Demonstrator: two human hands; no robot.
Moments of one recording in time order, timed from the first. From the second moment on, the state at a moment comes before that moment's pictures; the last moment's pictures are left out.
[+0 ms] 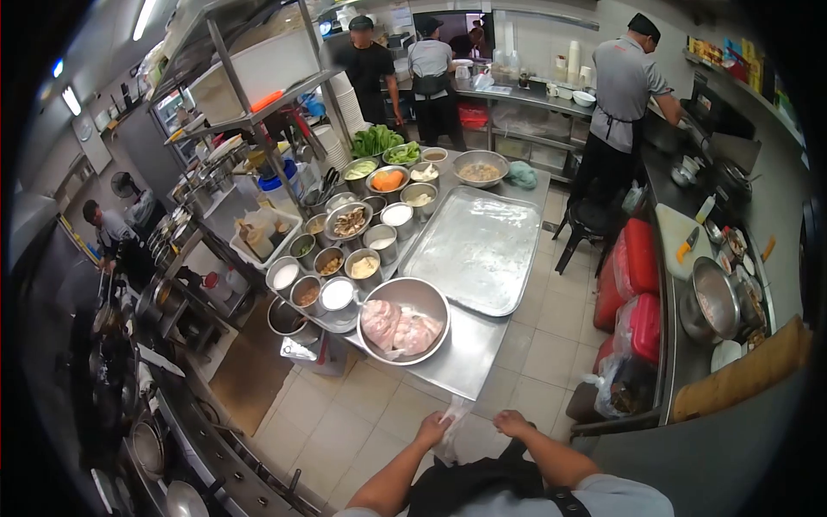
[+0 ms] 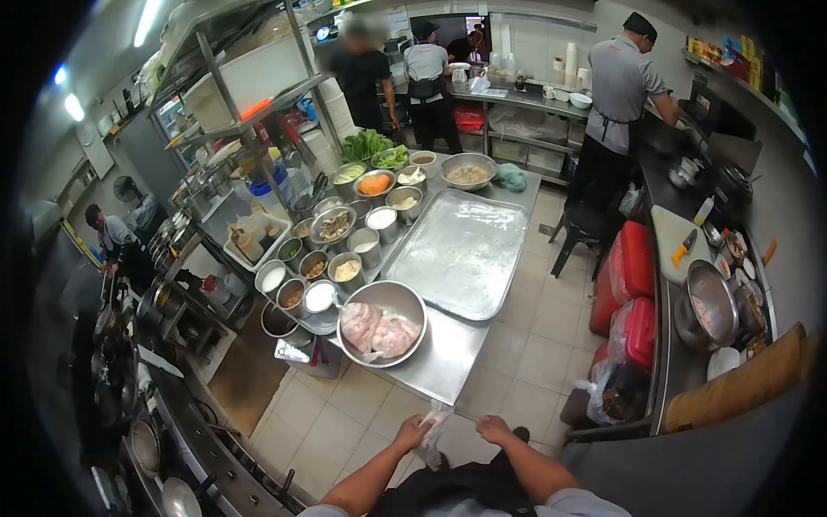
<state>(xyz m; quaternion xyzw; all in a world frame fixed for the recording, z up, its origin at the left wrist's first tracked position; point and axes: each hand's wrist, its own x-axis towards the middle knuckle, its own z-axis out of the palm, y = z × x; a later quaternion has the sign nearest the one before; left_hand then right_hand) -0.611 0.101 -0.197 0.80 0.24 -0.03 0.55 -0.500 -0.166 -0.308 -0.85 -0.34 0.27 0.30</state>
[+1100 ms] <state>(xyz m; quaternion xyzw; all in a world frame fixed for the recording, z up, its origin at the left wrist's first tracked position) -0.690 0.089 -0.197 0.90 0.08 -0.04 0.43 -0.588 -0.029 -0.237 -0.39 0.13 0.63 0.66</state>
